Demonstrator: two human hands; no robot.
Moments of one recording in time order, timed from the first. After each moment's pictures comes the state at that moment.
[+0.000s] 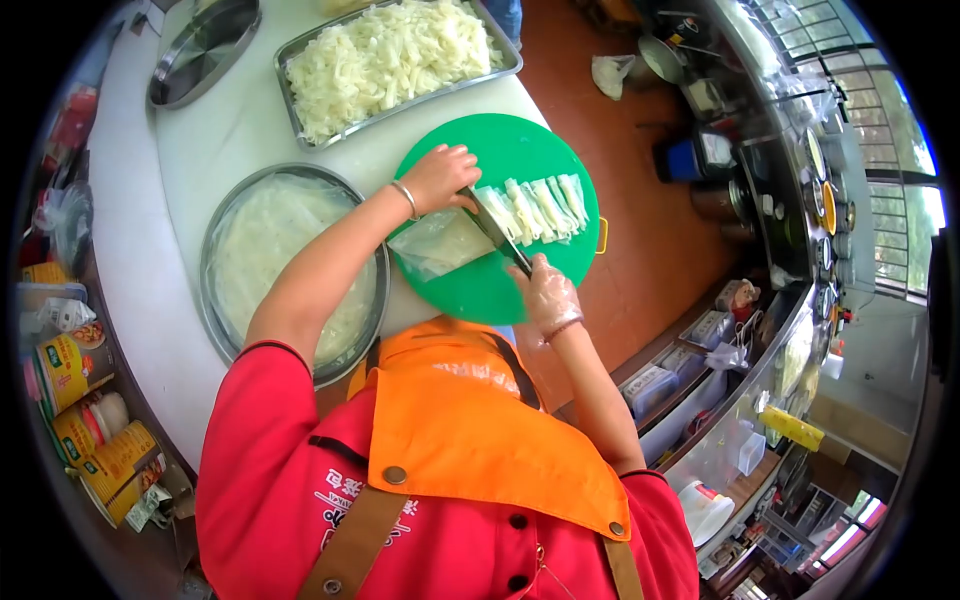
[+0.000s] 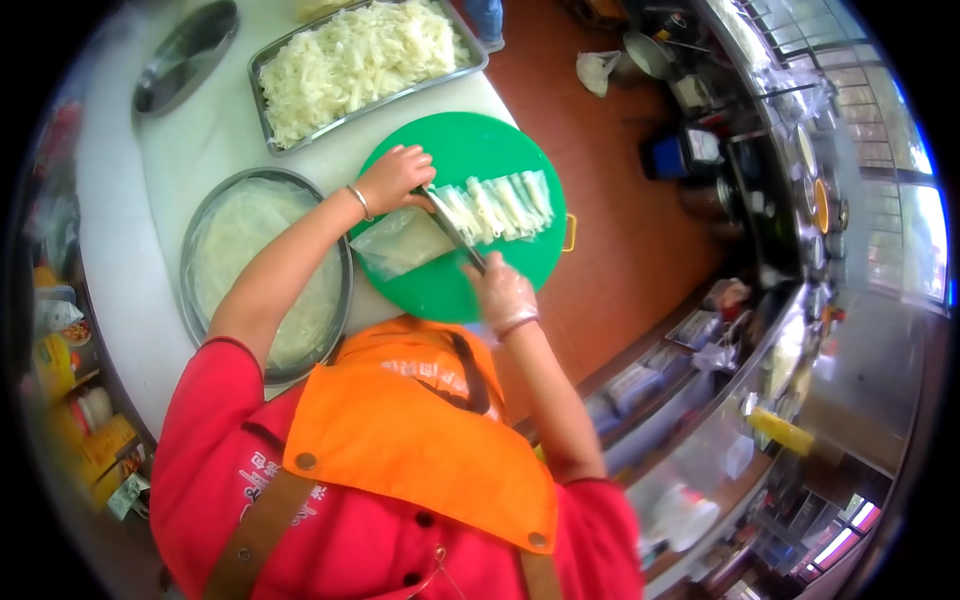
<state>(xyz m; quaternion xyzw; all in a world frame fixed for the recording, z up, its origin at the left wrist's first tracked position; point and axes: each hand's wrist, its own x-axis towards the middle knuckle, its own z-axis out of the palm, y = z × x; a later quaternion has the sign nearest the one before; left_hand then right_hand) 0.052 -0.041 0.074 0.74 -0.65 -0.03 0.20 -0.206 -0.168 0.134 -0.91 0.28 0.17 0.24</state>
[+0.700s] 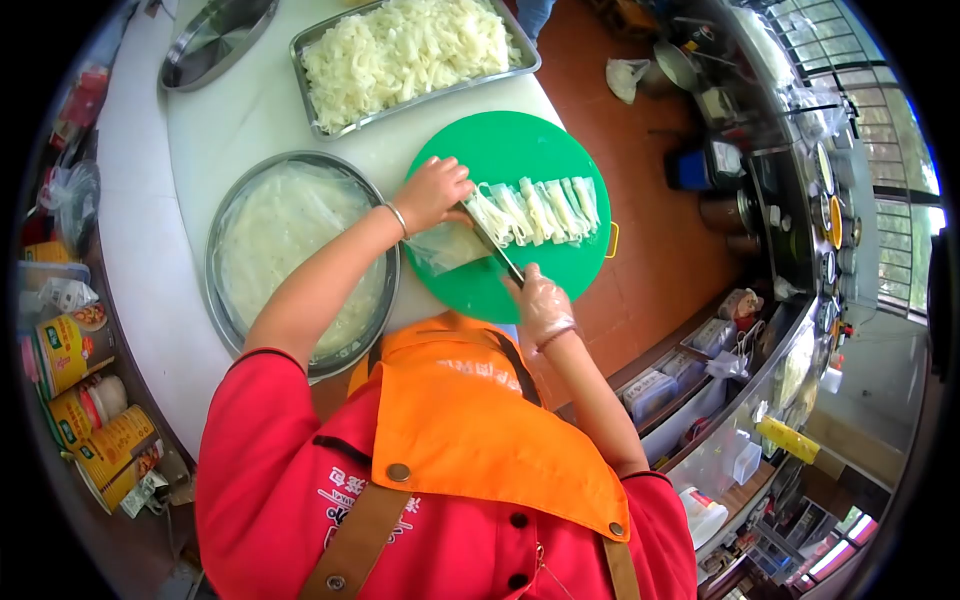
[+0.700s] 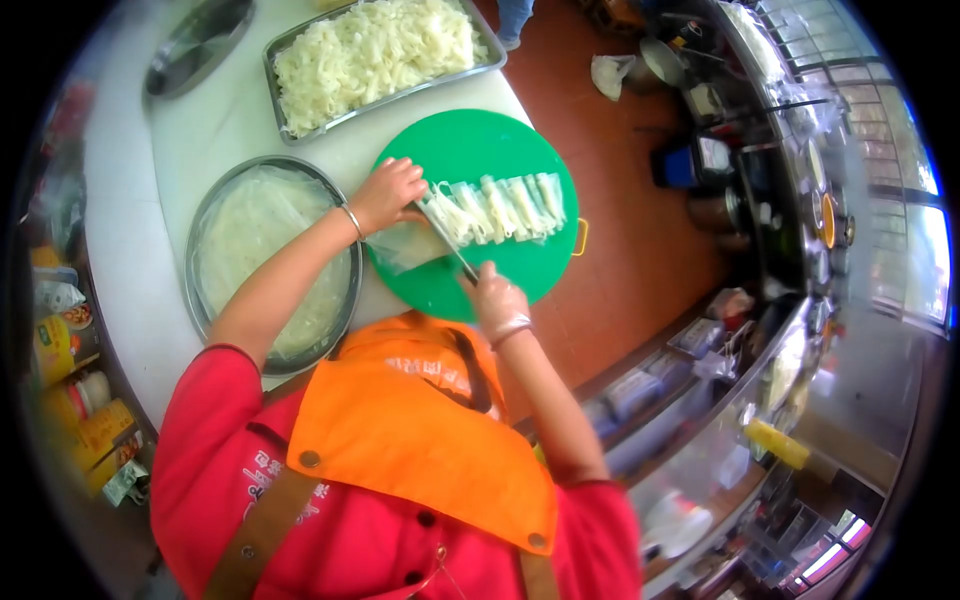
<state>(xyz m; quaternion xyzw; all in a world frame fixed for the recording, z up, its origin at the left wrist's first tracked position) 0.032 0.000 0.074 0.76 -0.63 0.05 0.19 -0.213 -0.147 0.112 -0.92 0.24 0.18 0.23</state>
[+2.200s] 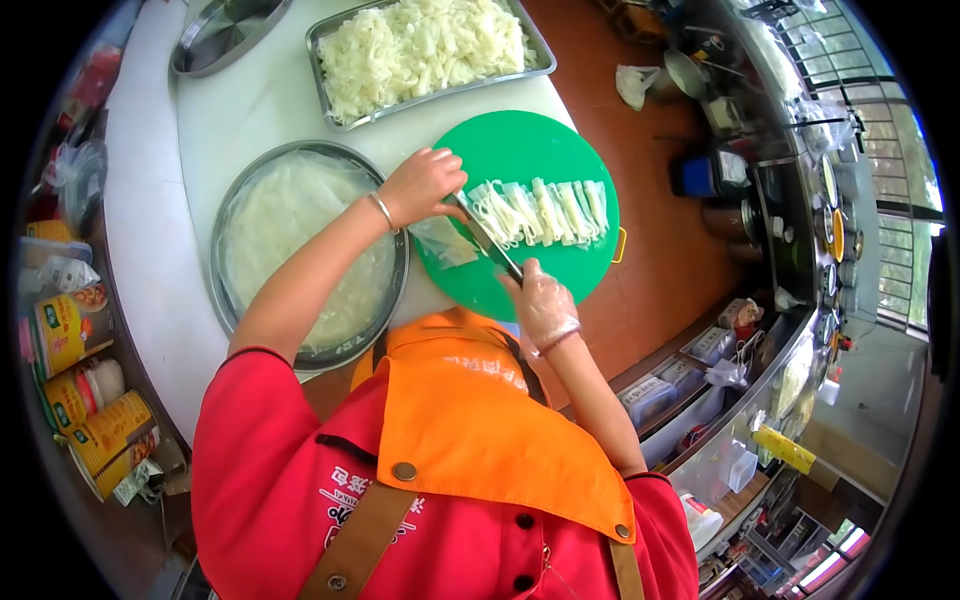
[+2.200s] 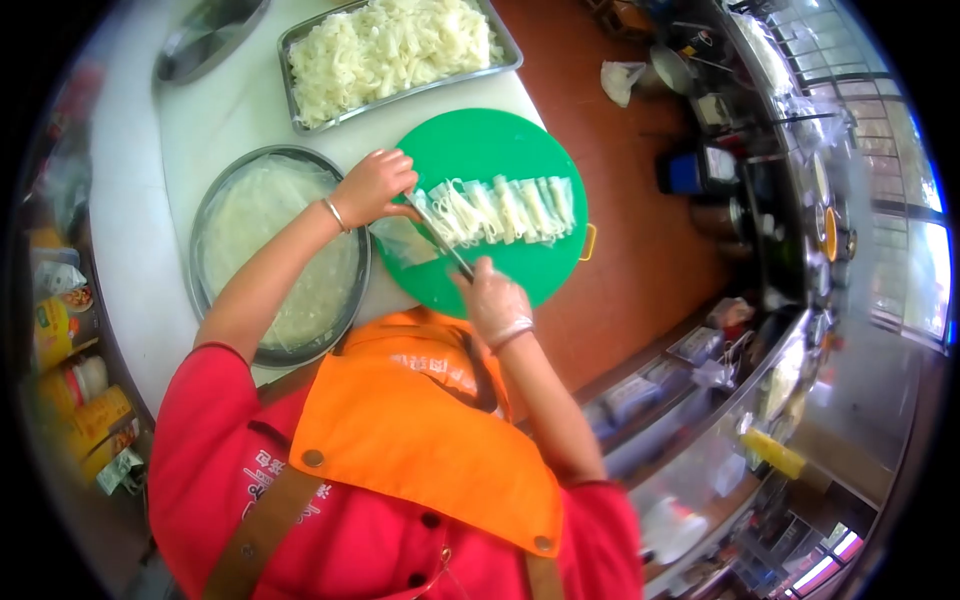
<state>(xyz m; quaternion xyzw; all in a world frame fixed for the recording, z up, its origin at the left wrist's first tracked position) 0.041 0.033 0.104 0.77 -0.61 -0.01 0.20 -0.198 -0.125 0.147 -0.94 0.20 0.16 0.23</state>
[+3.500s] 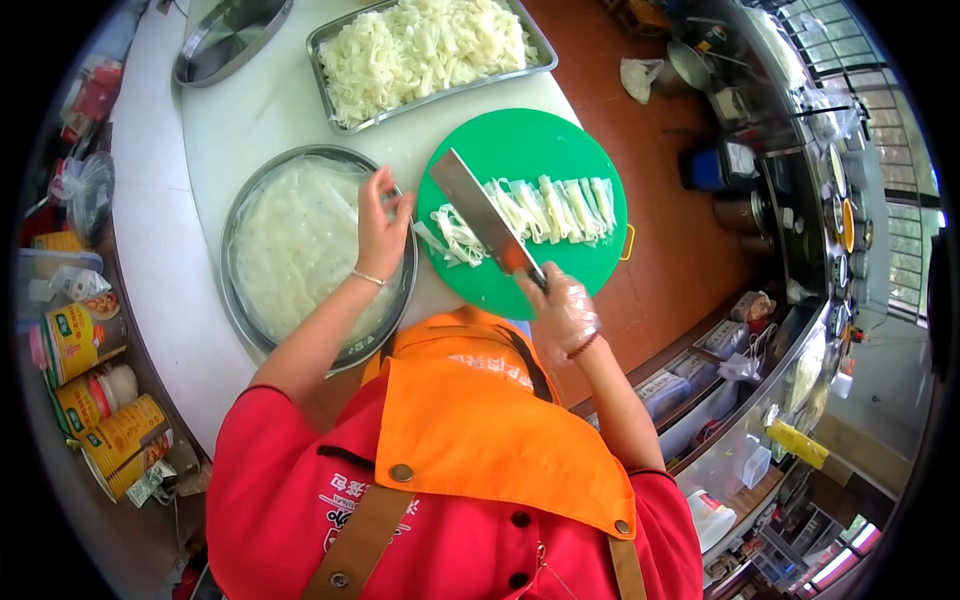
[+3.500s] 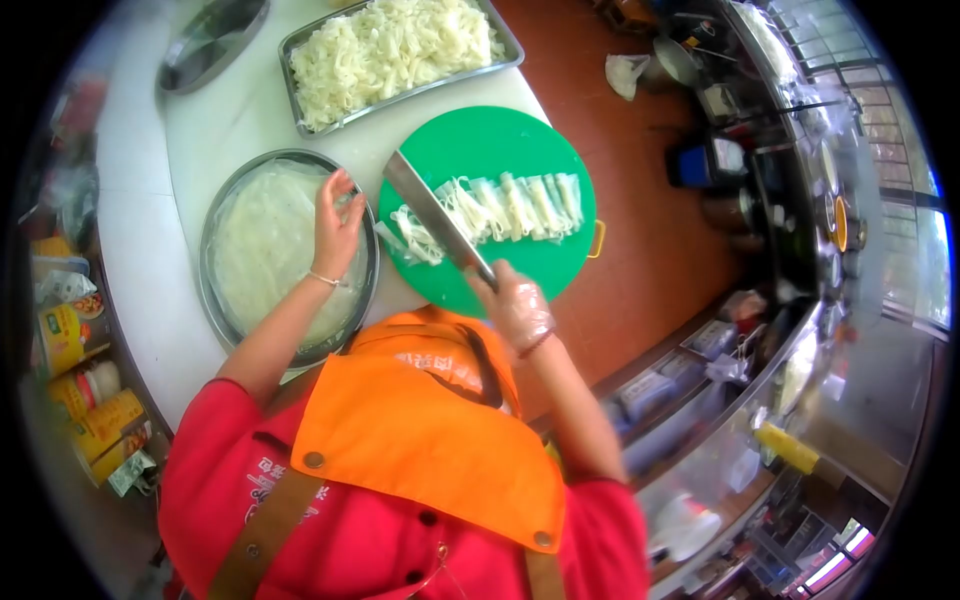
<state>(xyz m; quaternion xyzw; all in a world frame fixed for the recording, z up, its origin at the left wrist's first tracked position) -0.028 0.078 0.072 0.75 -0.11 0.01 0.66 -0.213 -0.142 0.151 -0.91 0.19 0.10 0.35</state>
